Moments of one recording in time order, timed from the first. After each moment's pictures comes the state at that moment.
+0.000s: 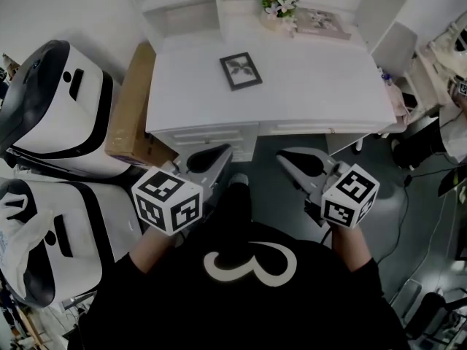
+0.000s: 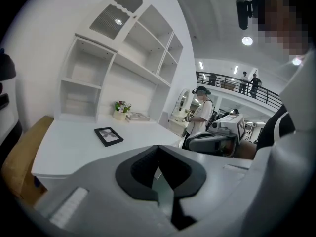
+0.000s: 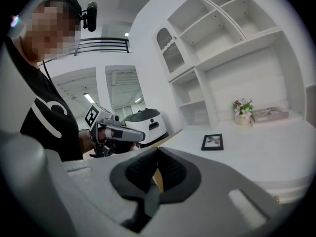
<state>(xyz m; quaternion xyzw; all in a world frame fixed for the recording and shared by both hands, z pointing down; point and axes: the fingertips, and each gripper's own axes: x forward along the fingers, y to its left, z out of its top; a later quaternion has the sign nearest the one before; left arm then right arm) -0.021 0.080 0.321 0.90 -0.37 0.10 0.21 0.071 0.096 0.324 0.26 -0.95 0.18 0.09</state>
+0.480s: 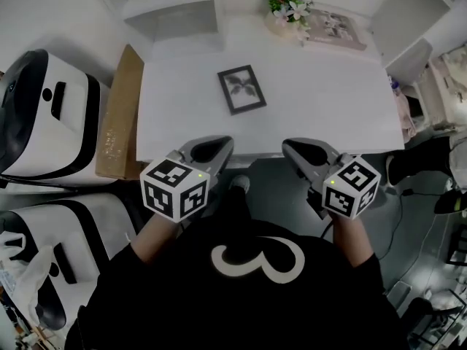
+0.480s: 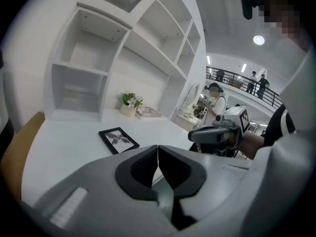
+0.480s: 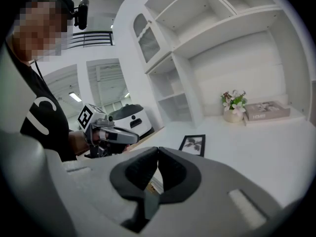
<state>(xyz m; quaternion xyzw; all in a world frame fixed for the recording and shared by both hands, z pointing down) -0.028 -0.077 0.366 0.88 -0.37 0.14 0.25 0.076 -0.070 0.358 0.29 -0.92 0.22 0.13</state>
